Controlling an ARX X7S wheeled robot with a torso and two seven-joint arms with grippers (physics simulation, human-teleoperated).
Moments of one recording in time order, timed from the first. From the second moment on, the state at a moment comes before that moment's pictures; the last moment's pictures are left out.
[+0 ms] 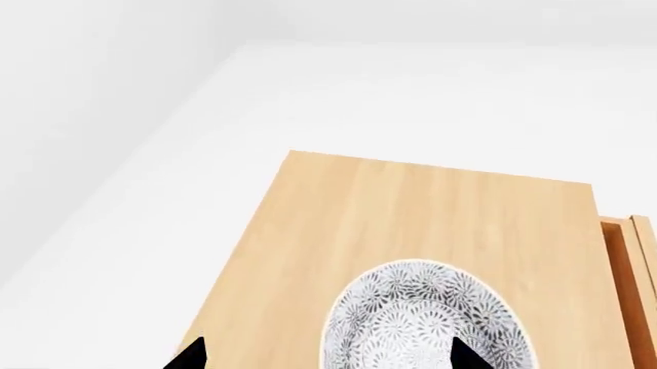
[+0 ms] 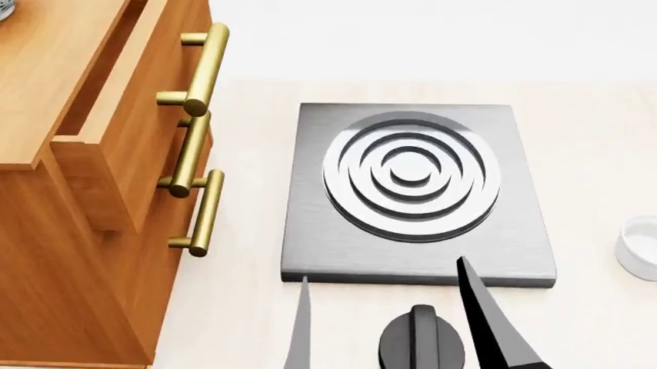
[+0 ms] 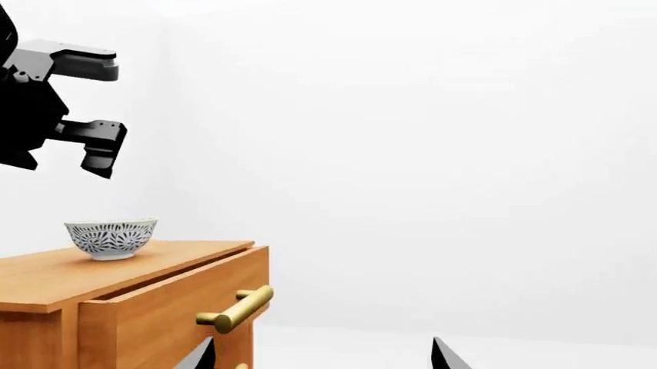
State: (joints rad) left arm -2.15 -0.16 0.18 -1.31 0.00 -1.19 -0.09; right arm 0.36 0.81 -0.87 -0.99 0.41 0.14 0.99
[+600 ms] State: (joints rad) left arm -2.11 -0.17 0.21 -1.31 0.01 -1.13 -0.09; right arm 0.37 0.81 -0.89 -0.97 0.41 0.12 1.00
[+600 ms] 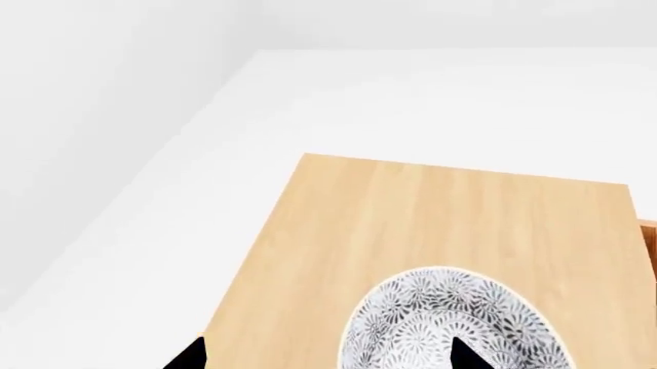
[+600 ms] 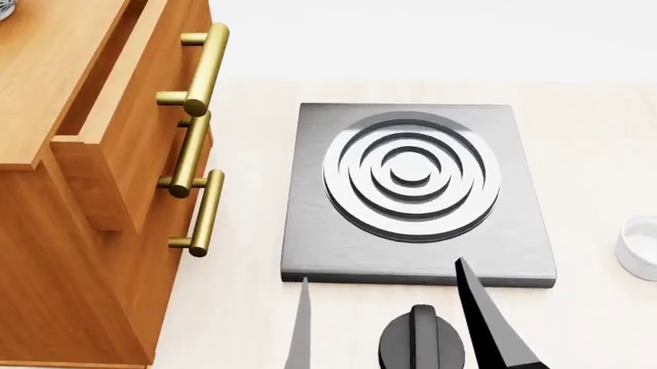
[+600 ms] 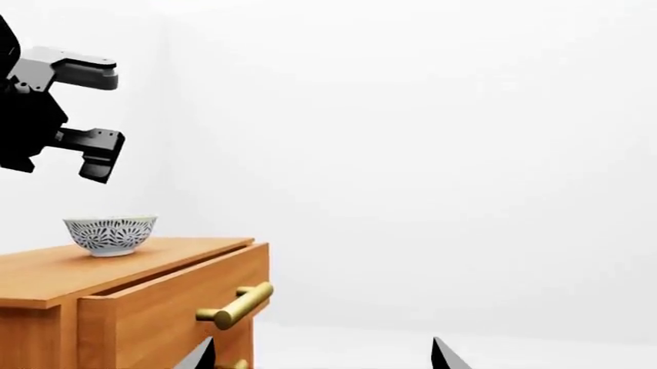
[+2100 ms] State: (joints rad) left arm -1.94 -0.14 0.25 -1.31 0.02 -0.97 -0.01; right arm 0.35 0.81 -0.89 -0.92 0.42 0.08 0.99
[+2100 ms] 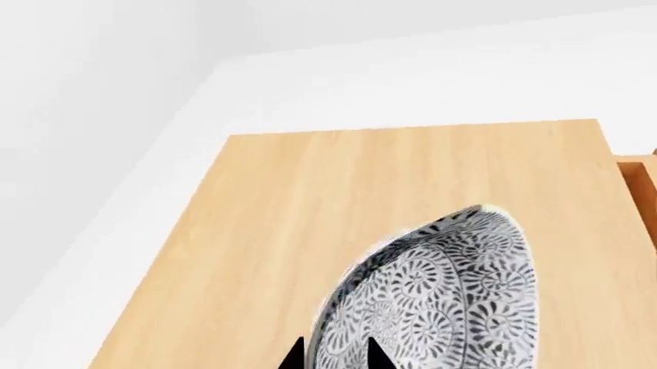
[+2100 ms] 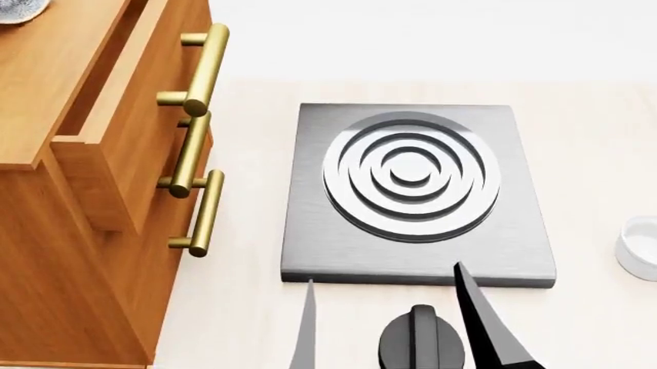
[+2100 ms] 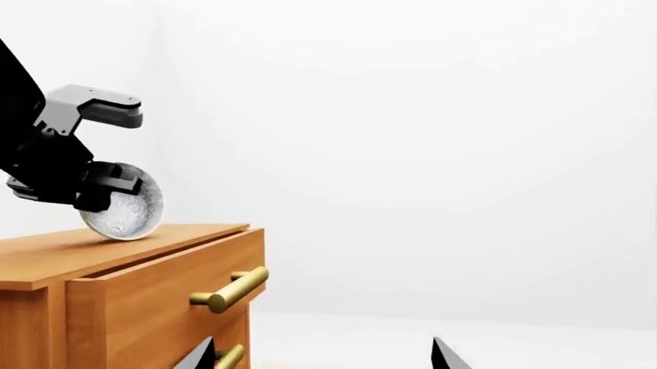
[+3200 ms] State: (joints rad) left arm -1.78 -0.16 0.48 -0.41 0.03 -1.03 0.25; right arm 0.36 0.82 -0.89 -0.95 0.42 0.10 1.00
